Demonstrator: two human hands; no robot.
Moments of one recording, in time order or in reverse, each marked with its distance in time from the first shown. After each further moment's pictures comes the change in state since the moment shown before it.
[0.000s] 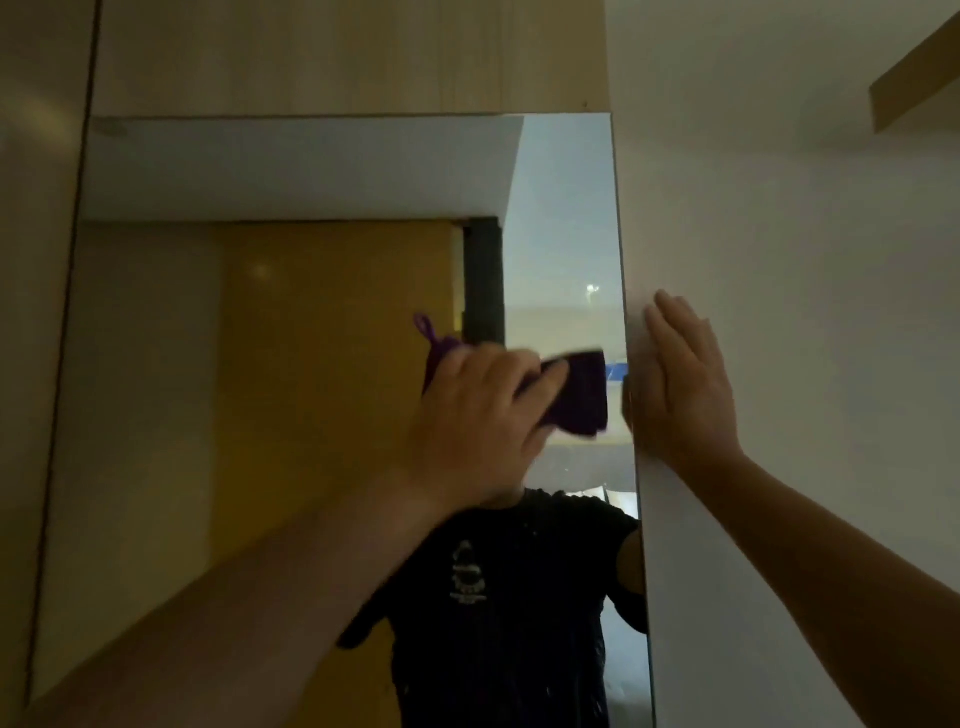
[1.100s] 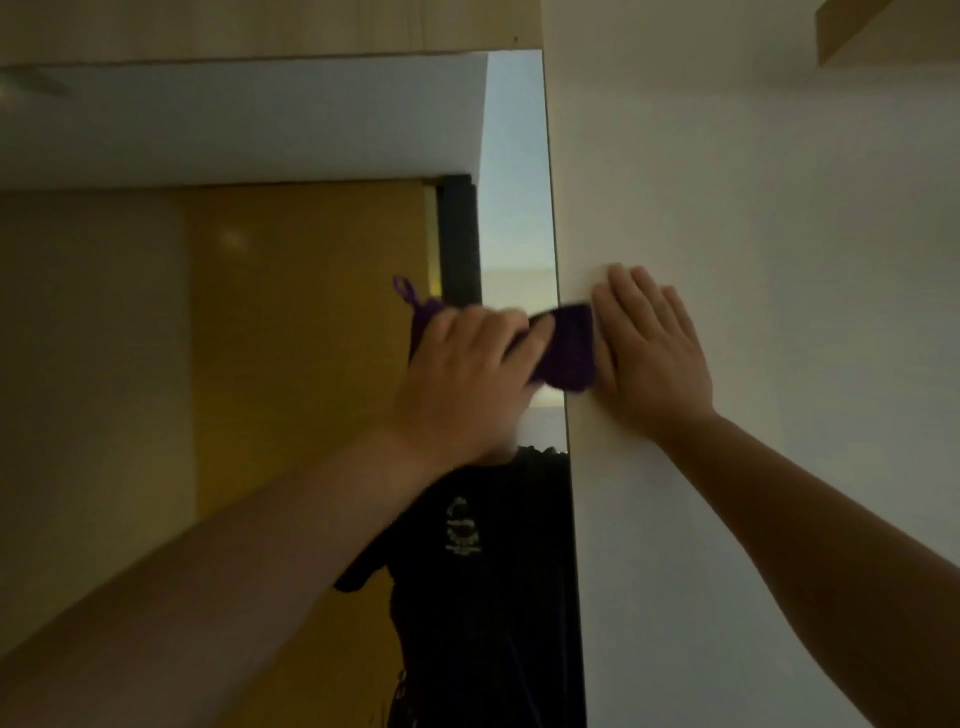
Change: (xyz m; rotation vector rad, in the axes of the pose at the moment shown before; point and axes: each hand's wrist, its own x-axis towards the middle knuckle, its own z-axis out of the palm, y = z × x) left_hand 0.025 0.043 0.014 0.047 0.010 0.037; right_hand -0.008 0.045 -0.022 -0.385 -0.262 -0.143
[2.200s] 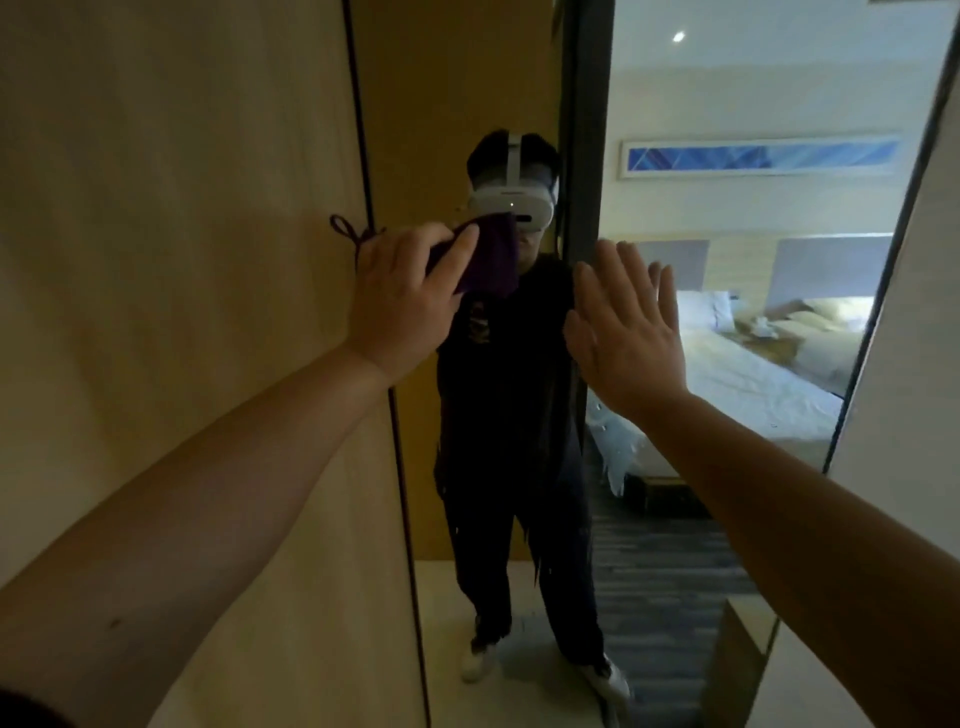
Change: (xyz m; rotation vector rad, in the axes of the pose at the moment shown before) left_hand -0.324 -0.208 -0.103 -0.057 0.005 -0.177; right_hand -0.119 -0.366 0.037 0.091 -0.187 -0.025
